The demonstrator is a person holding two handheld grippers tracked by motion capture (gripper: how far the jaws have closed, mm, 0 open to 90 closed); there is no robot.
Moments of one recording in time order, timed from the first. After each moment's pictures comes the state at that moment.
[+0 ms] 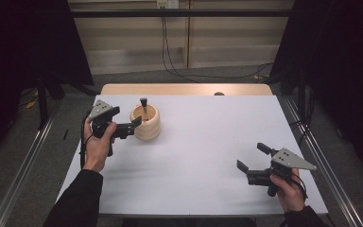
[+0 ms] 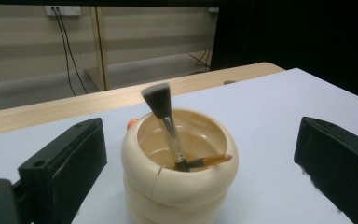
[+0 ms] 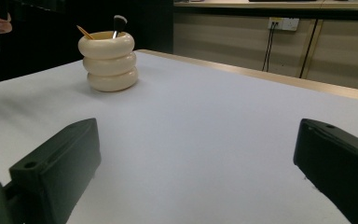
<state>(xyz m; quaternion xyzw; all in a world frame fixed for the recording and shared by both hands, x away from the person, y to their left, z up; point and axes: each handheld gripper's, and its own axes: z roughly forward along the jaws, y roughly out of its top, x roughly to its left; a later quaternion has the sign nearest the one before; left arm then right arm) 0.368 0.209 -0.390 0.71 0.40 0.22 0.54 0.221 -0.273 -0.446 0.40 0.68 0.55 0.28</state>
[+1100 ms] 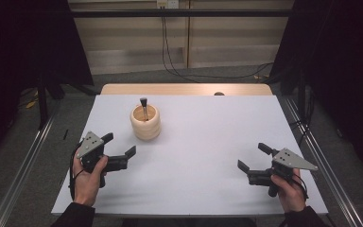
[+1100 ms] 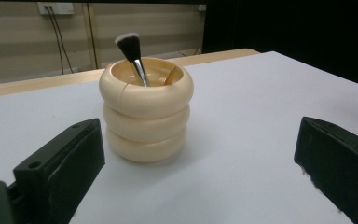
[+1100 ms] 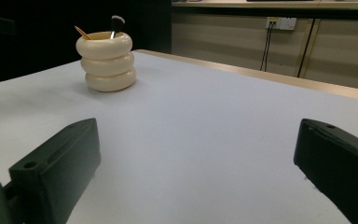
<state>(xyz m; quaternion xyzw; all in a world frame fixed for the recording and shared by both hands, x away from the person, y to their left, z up) 0.284 0.227 -0.417 0.71 0.38 0.22 0.54 0.220 -0.274 -0.446 0.40 0.68 0.55 0.28</state>
